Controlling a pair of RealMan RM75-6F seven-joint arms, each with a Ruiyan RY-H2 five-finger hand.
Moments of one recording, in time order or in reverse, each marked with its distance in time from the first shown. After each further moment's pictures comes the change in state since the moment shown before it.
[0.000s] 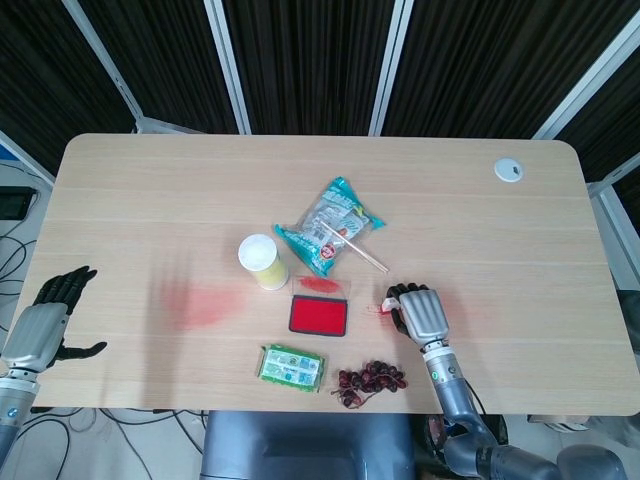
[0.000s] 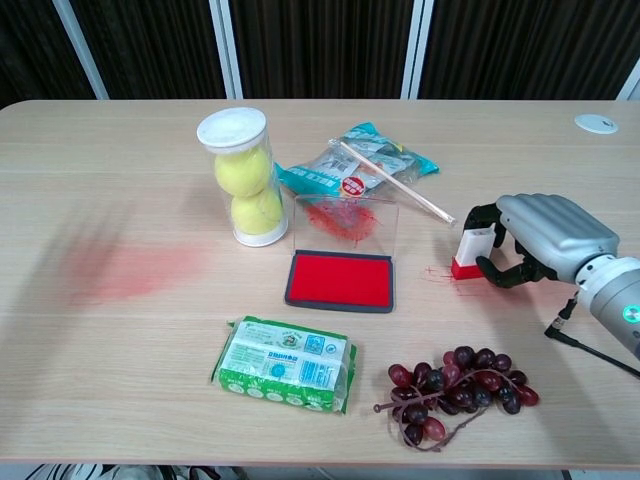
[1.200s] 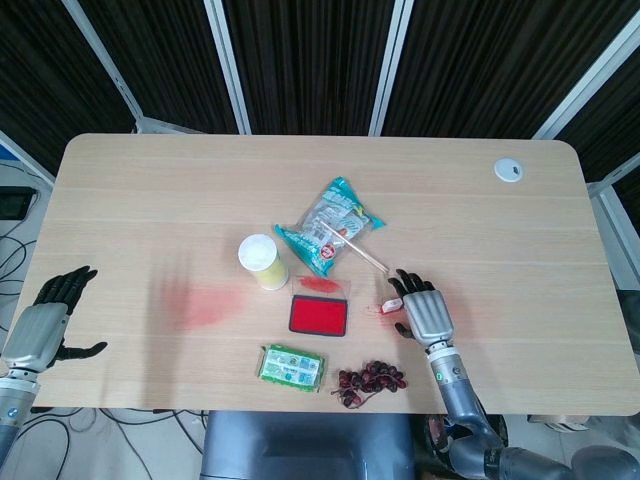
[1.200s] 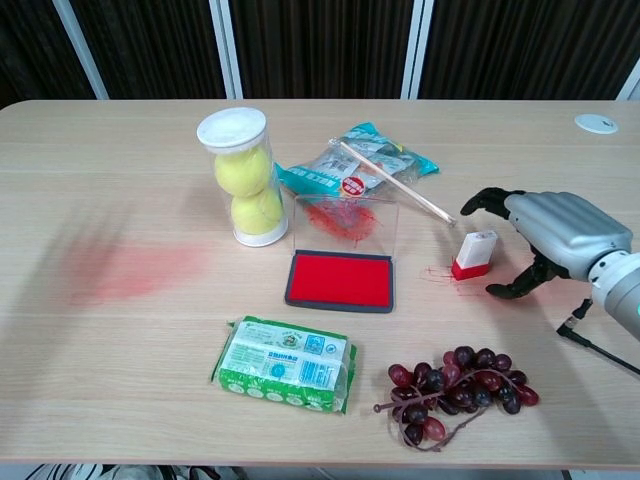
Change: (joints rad) left arm 0.000 0.001 0.001 0.001 0.003 0.001 -0.005; right arm -0.013 0.080 0.005 -0.122 0.032 -0.007 -0.109
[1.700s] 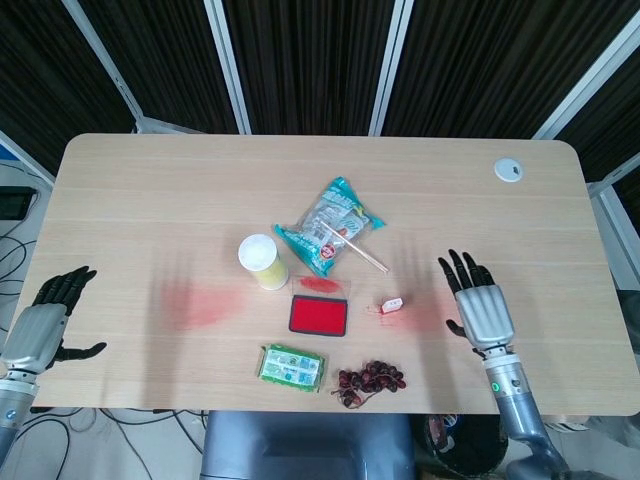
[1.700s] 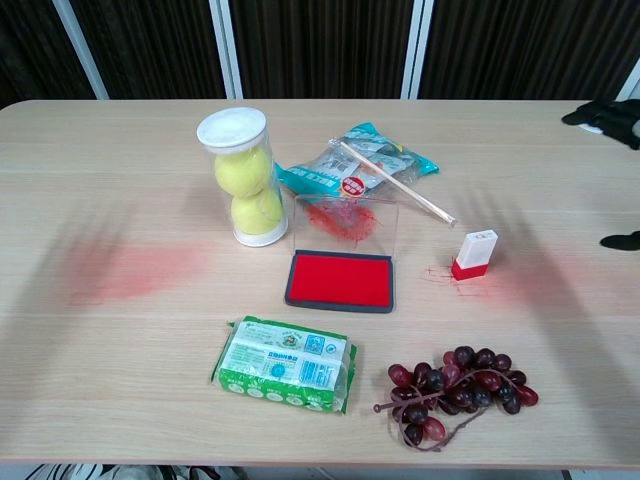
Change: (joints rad) left arm 0.007 0.001 0.004 -0.002 0.014 0.016 0.004; right arm -0.108 0.367 -0.034 -0.356 -0.050 0.157 -0.134
